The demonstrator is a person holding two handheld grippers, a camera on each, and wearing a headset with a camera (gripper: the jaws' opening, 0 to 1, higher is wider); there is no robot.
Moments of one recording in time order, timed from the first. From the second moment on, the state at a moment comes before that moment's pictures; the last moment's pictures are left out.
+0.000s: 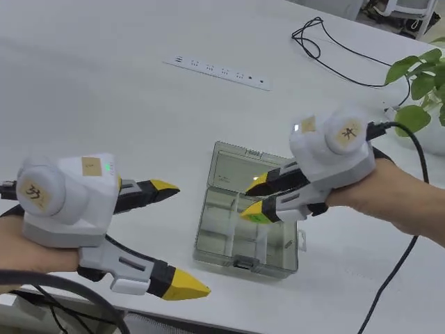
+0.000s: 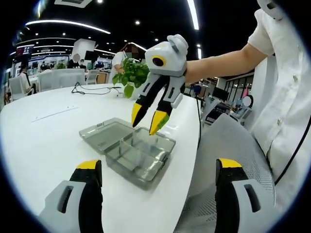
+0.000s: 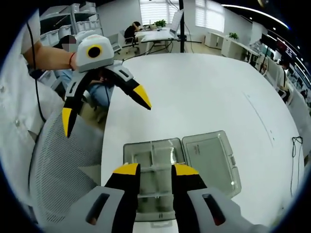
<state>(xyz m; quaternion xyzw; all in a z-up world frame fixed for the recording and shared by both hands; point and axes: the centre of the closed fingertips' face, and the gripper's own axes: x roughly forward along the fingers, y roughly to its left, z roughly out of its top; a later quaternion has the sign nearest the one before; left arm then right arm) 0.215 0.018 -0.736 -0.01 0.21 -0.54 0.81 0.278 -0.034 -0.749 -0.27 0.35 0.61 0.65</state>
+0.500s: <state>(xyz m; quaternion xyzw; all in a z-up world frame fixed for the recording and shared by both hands) 0.216 0.016 -0.734 -0.01 0.21 -0.54 0.81 0.272 -0.094 -0.742 -0.28 0.37 0.59 0.66</state>
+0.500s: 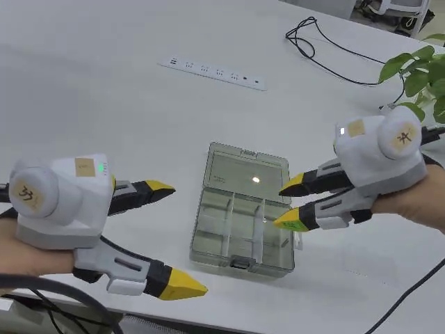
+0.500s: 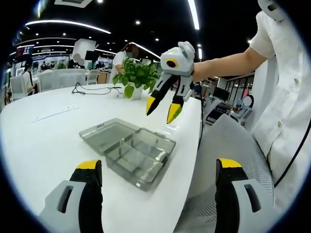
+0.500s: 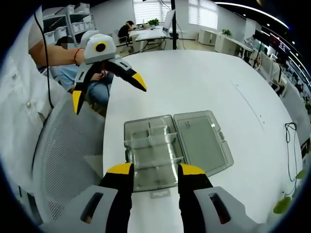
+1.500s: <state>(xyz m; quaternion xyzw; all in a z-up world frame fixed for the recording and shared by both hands) 0.218 0.018 -0.736 -0.01 0.22 -0.54 0.81 0.261 -0.213 -0.793 -0.33 0.43 0.56 0.62</state>
